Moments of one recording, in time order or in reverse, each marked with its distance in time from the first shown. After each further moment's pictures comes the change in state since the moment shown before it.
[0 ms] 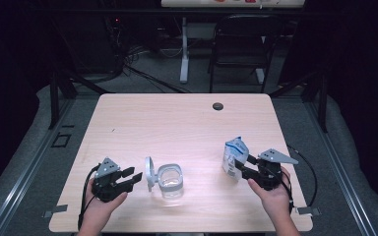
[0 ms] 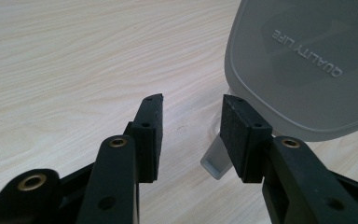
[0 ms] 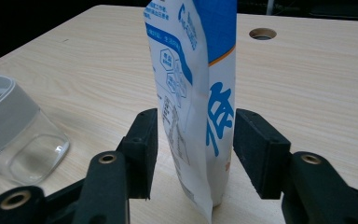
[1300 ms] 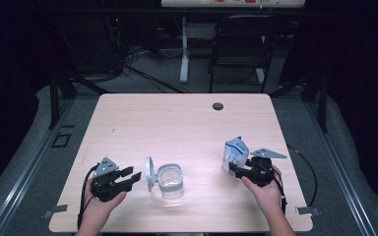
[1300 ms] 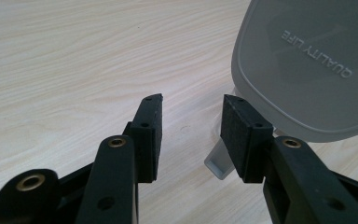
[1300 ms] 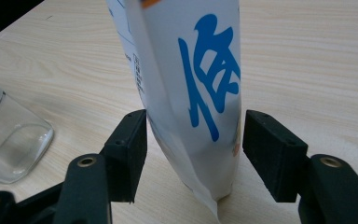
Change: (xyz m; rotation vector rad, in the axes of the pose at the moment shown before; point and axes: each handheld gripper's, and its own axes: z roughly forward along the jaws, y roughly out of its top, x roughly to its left) left arm 0.004 -0.001 0.000 -0.002 0.003 -0.010; right arm -0.011 -0.015 0.037 0.115 0.023 0.094
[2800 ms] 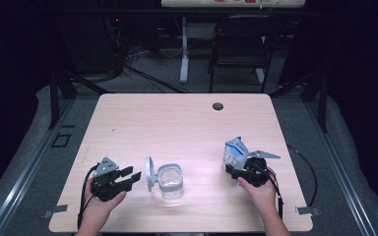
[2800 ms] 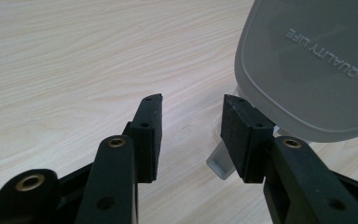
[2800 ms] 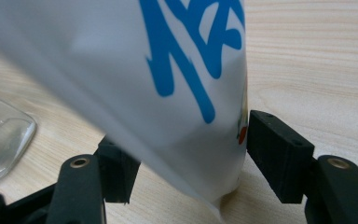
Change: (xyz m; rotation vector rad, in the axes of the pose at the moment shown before) left arm 0.001 0.000 0.001 -0.001 -0.001 -0.004; right arm -0.006 -0.012 0.024 0.051 0.006 0.058
